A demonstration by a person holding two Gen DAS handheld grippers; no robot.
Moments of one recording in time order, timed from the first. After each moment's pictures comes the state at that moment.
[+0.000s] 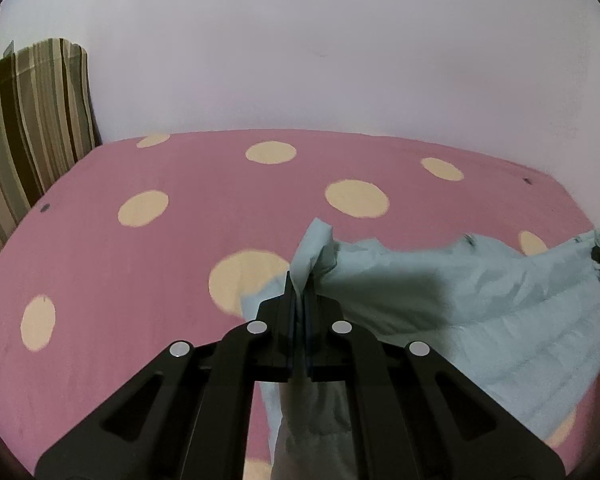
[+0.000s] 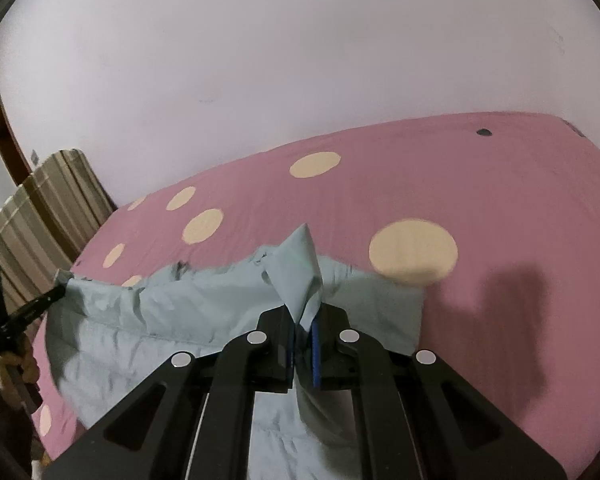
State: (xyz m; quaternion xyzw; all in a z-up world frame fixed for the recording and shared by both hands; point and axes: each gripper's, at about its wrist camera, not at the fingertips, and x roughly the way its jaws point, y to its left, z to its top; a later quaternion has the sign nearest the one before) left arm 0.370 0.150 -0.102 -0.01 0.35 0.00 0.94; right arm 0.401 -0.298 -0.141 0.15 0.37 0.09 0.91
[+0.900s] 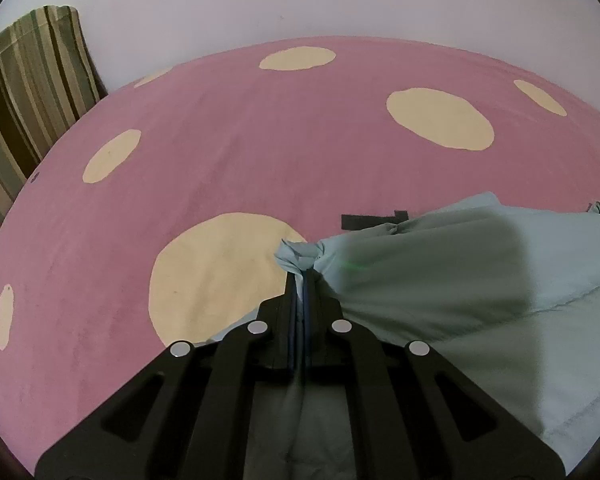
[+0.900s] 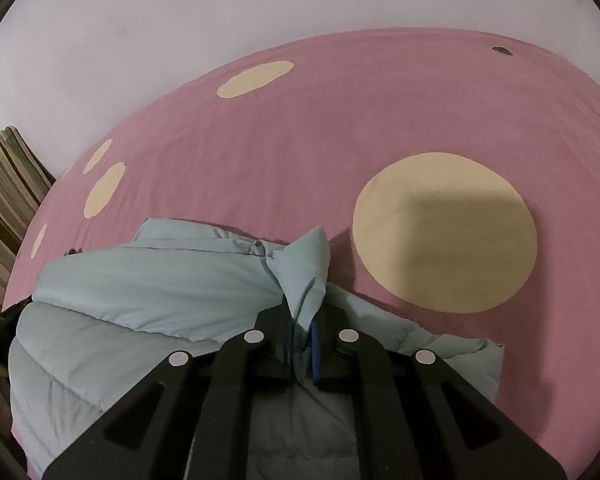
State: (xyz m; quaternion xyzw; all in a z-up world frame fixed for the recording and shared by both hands) left arm 0.483 0.135 -0.235 0.03 0.45 0.09 0.89; right arm 0.499 -0.288 -0.272 0.14 0.47 0.04 0.87
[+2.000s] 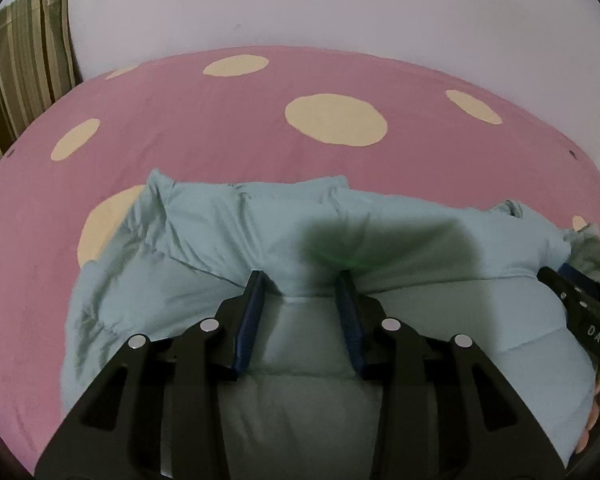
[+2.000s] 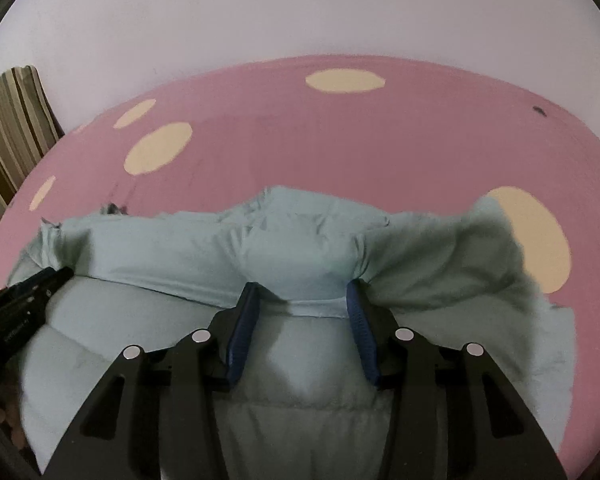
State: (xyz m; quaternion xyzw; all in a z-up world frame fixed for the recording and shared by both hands) left arm 0.461 0.057 -0.222 -0.03 0.44 0.04 0.89; right arm 0.493 -0.179 -0.254 0.05 0.47 0.04 0.88
